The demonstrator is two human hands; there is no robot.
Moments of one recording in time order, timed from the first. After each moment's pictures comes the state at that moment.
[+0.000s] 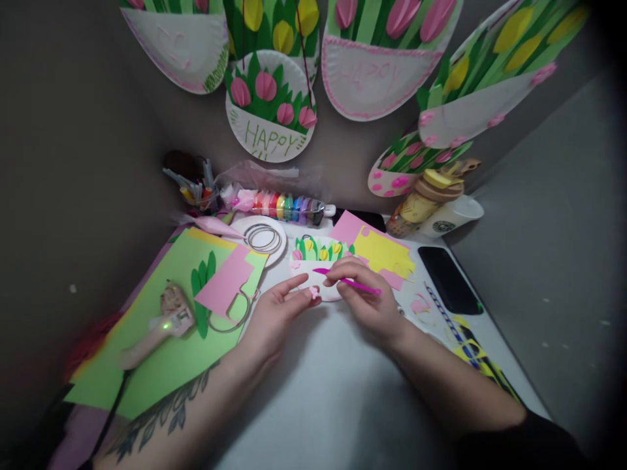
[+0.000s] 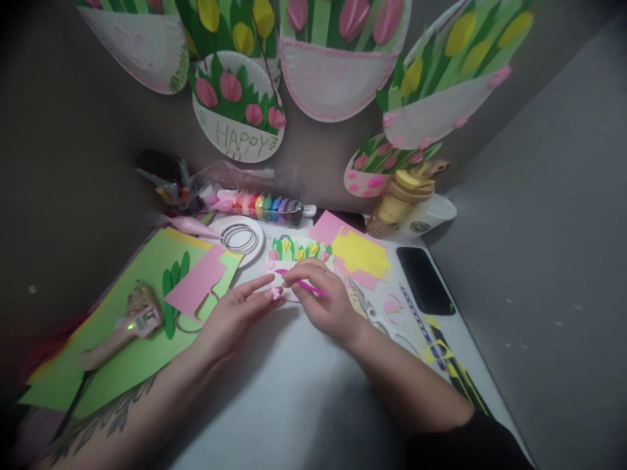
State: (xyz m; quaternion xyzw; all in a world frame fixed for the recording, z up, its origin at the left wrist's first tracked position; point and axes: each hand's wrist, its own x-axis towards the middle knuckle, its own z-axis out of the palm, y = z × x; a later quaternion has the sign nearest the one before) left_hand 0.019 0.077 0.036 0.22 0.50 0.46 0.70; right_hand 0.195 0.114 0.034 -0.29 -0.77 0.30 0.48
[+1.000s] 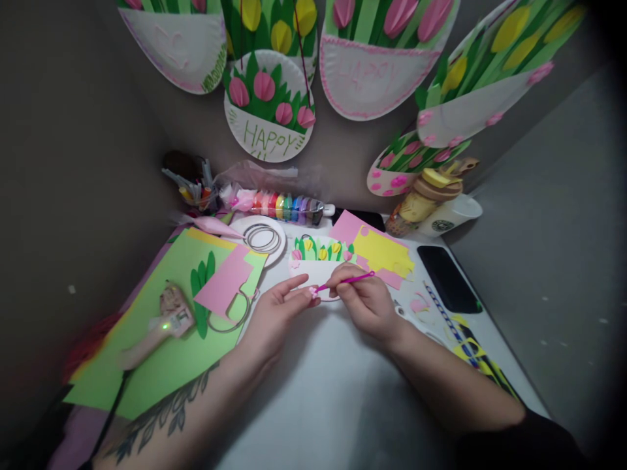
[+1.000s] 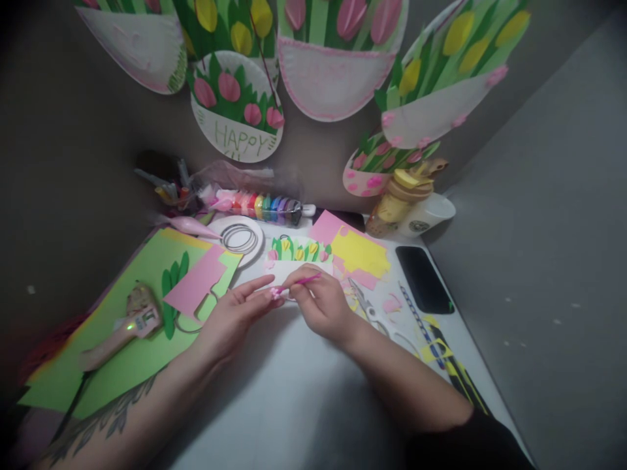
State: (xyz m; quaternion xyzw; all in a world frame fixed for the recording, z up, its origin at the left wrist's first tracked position) left_hand 0.020 0.077 0.040 0.22 0.51 0.46 0.69; right_hand 0.193 0.112 0.036 -0.30 -0.78 0.29 0.47
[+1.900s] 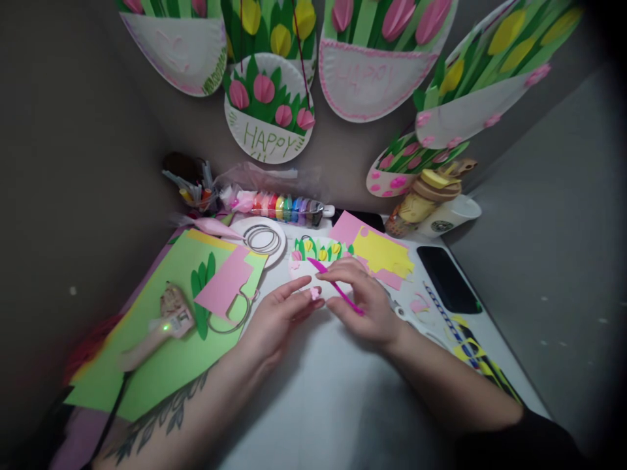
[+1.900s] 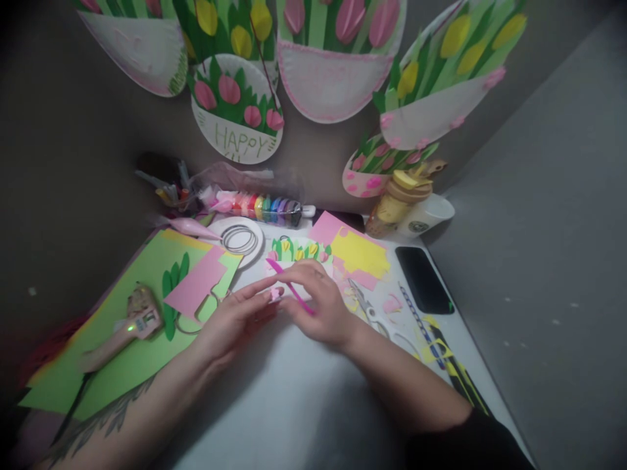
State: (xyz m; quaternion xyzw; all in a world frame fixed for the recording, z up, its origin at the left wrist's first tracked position) left_hand 0.020 0.076 0.043 0.17 0.46 0.46 0.74; right_hand 0.192 0.111 0.034 -0.26 -0.81 0.22 0.48
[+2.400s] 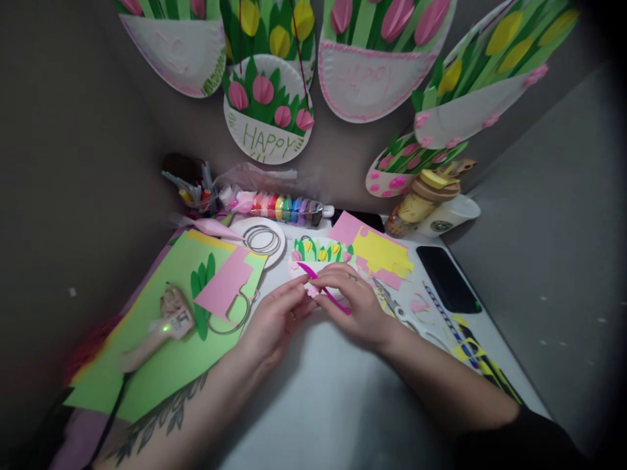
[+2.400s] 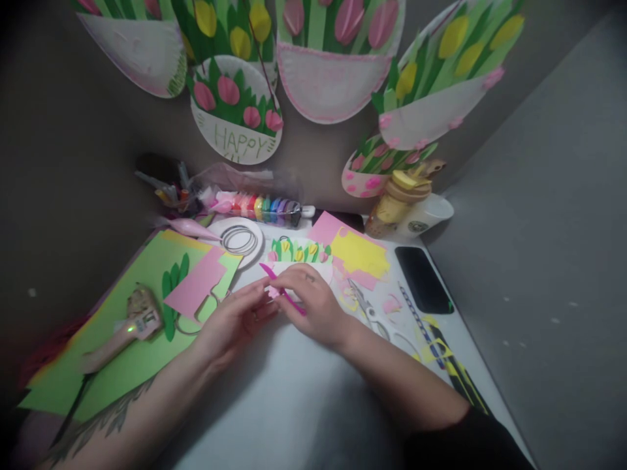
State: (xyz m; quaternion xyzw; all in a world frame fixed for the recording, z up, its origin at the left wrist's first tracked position) left_hand 0.021 0.076 0.044 0.15 0.44 0.50 0.74; right_hand 0.184 0.113 0.026 -0.27 -0.83 0.17 0.46
